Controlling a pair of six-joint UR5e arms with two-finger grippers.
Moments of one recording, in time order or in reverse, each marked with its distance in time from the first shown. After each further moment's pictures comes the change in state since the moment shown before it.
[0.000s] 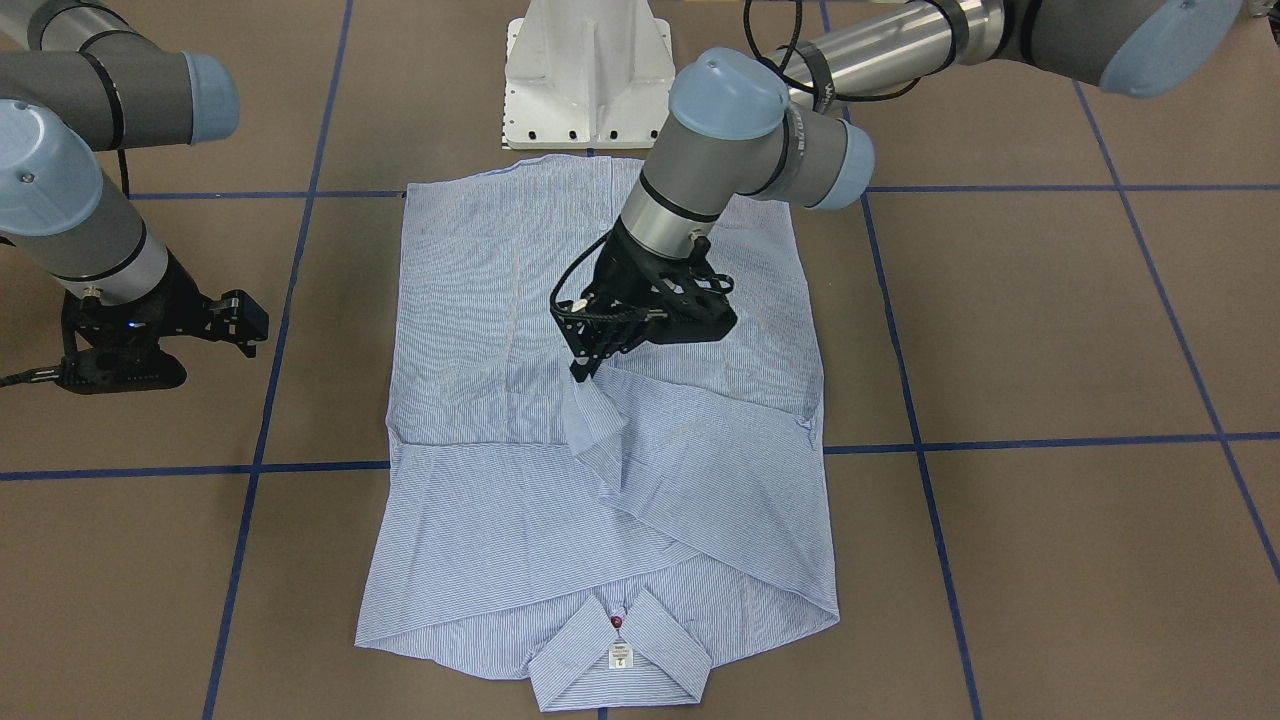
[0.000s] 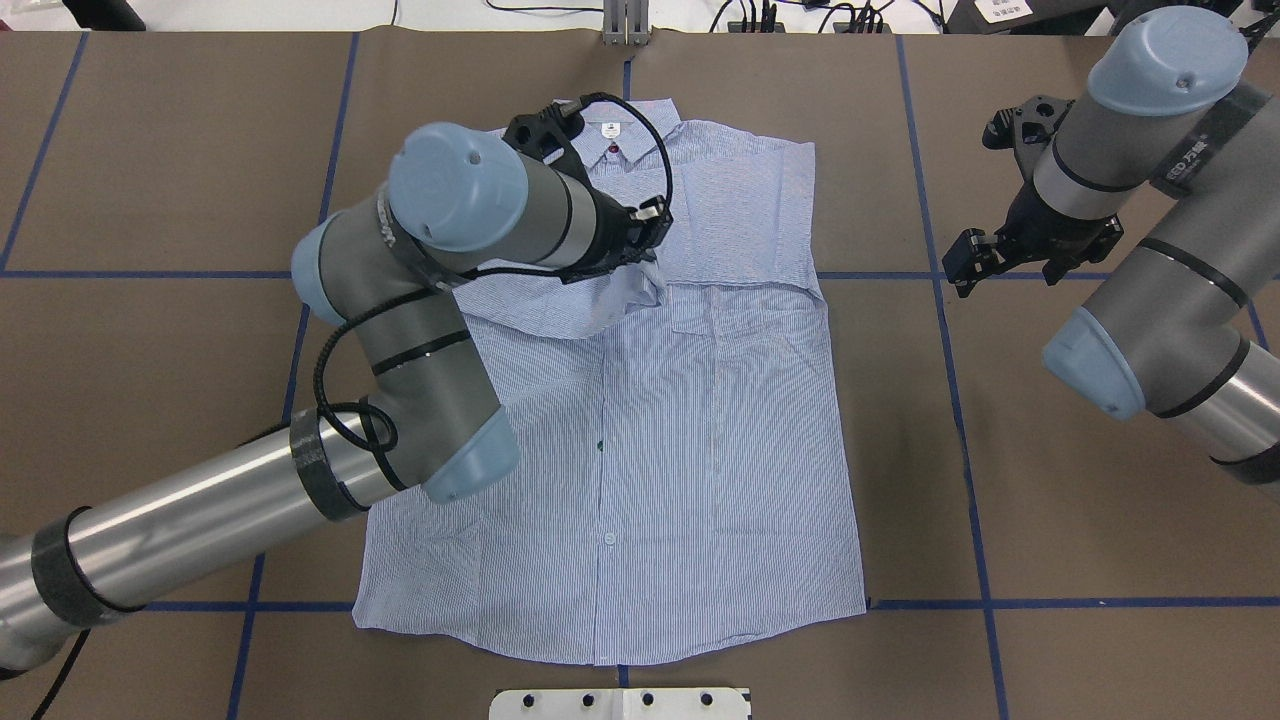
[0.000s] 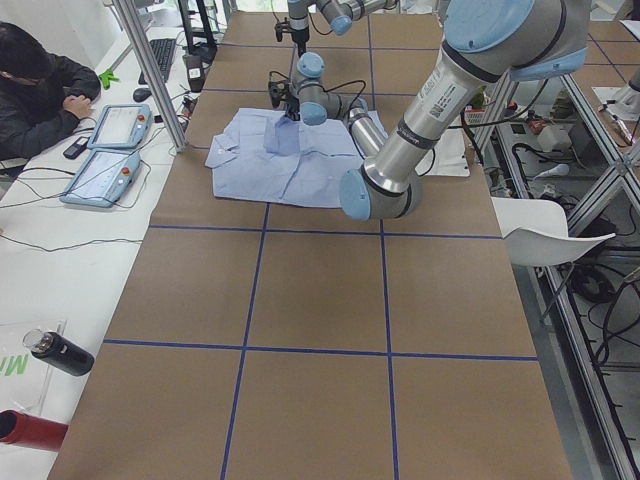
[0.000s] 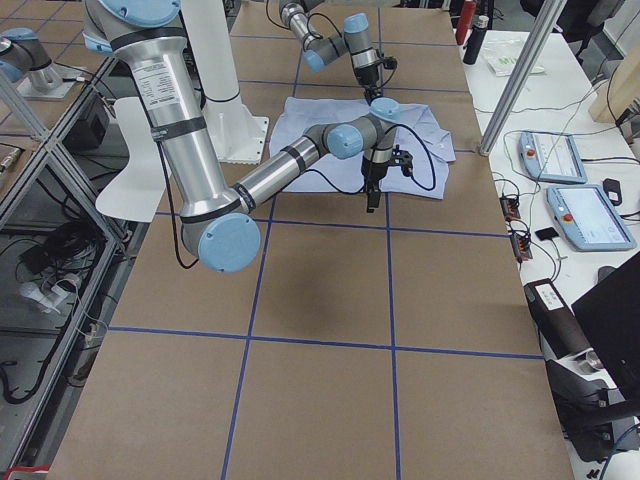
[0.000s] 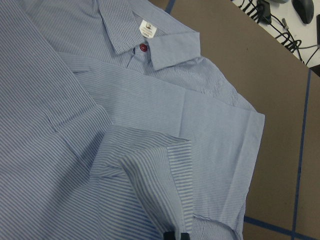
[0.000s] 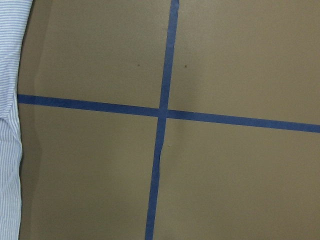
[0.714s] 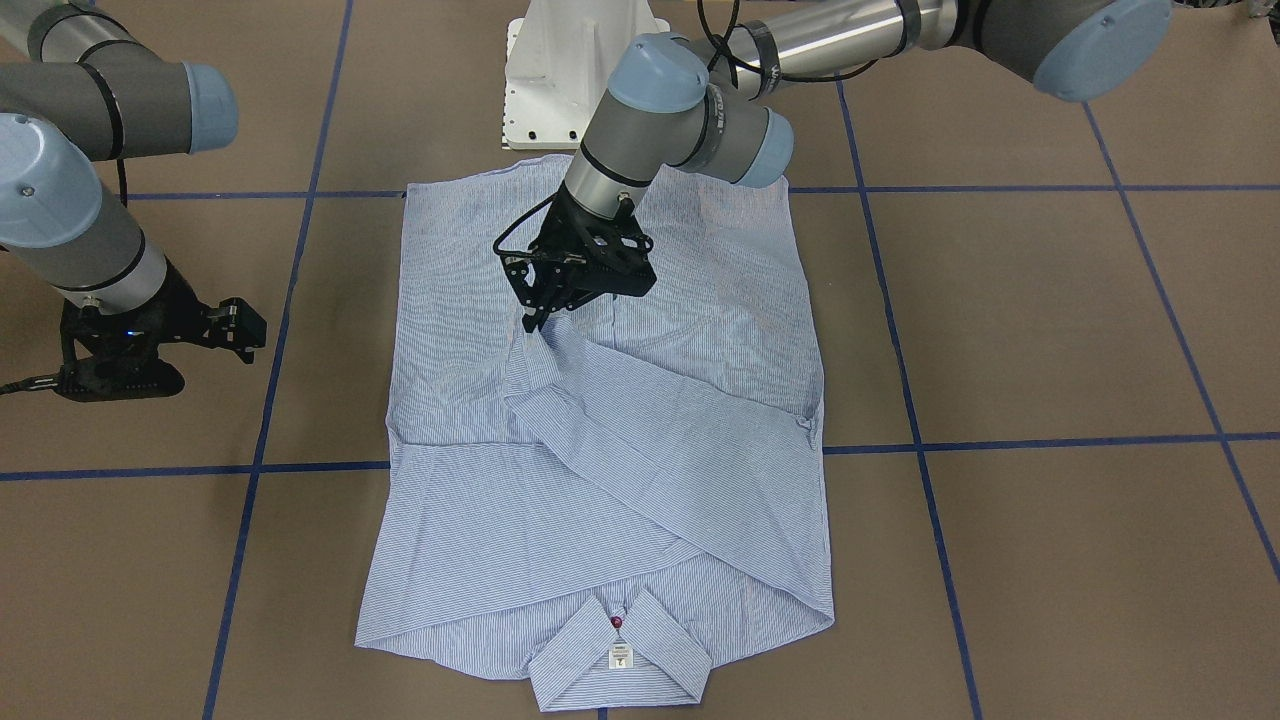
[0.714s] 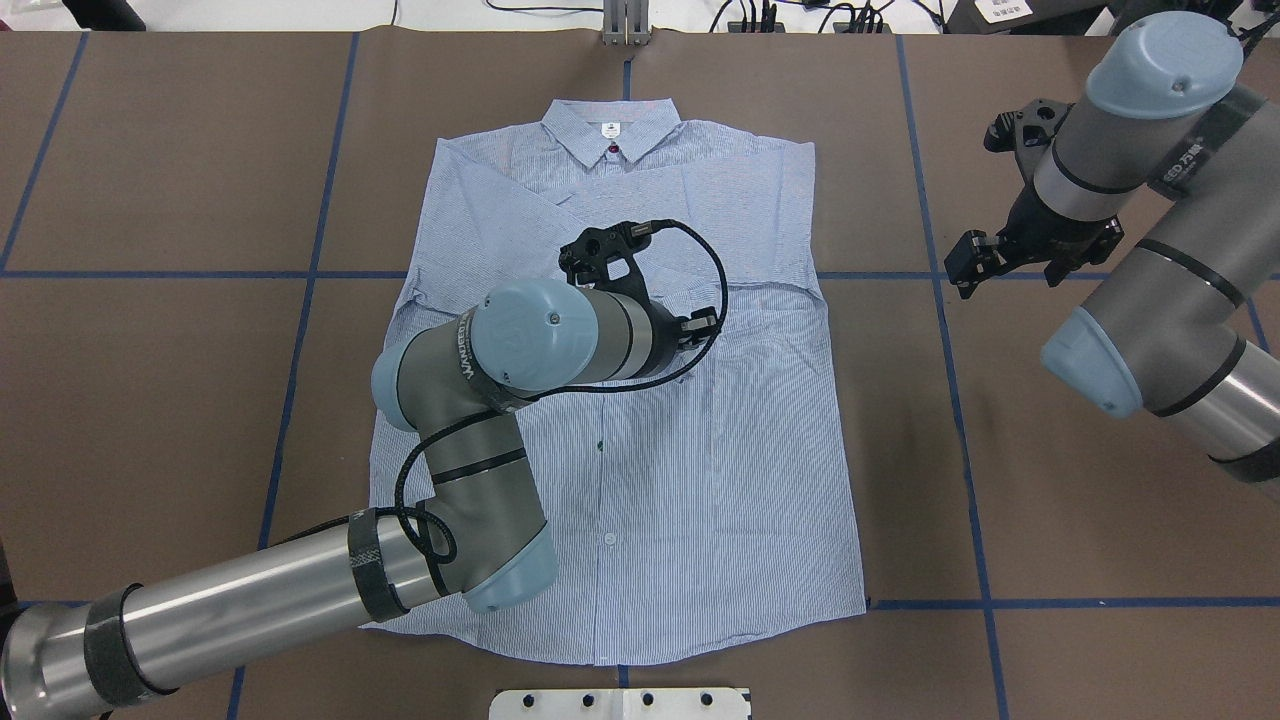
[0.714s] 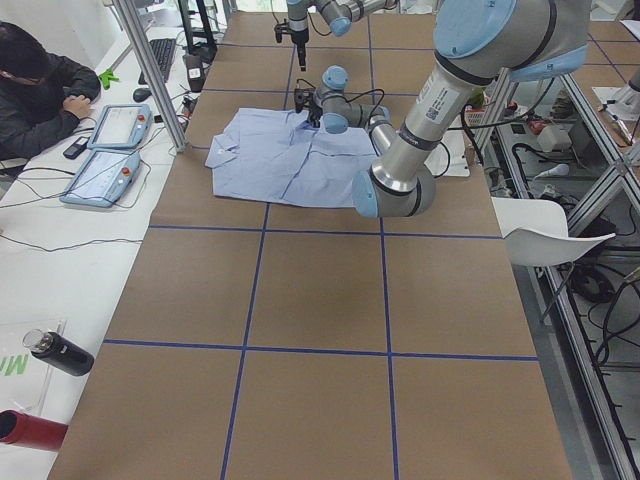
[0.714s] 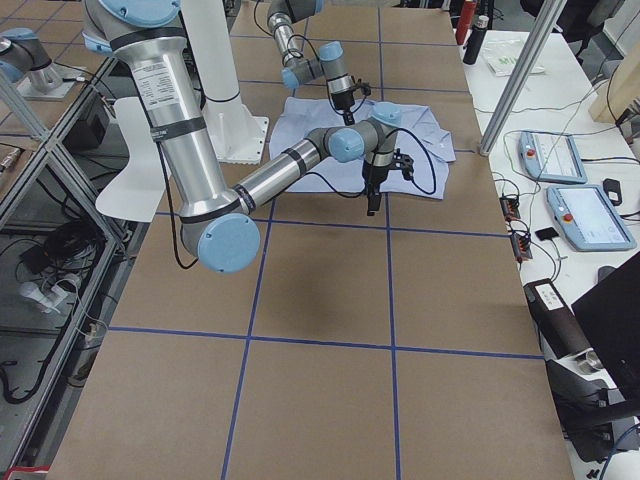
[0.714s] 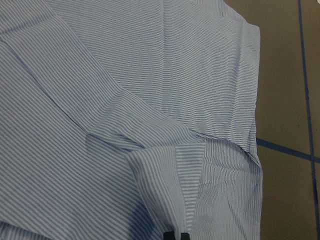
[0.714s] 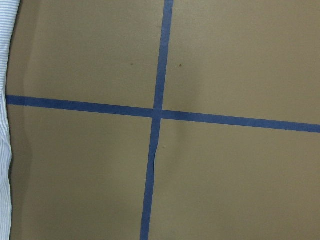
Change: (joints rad) left arm 0.129 -0.006 0.072 -0.080 0.130 0.081; right arm 0.001 -0.002 -0.016 0.008 0.000 0.000
